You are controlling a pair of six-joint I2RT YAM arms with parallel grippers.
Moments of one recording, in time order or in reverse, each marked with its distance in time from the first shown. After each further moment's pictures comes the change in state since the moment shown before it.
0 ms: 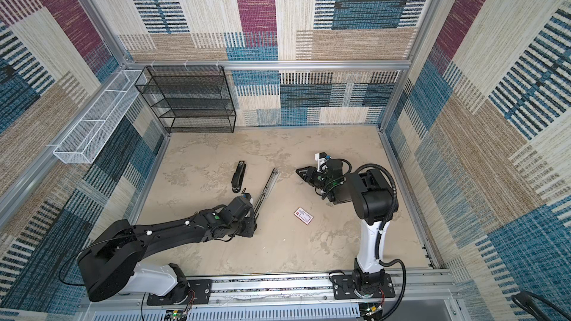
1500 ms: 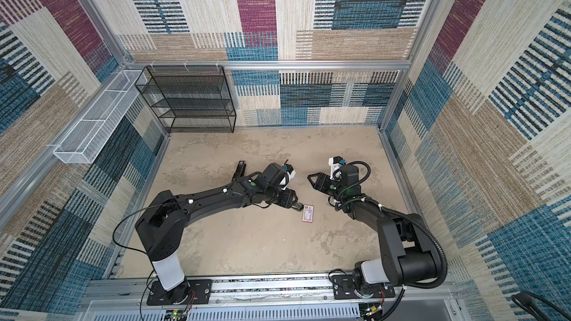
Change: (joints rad) left arm -0.026 0.406 0.658 -0.058 0.183 0.173; right arm -0.036 -0.588 -0.227 -0.480 0.153 -0.224
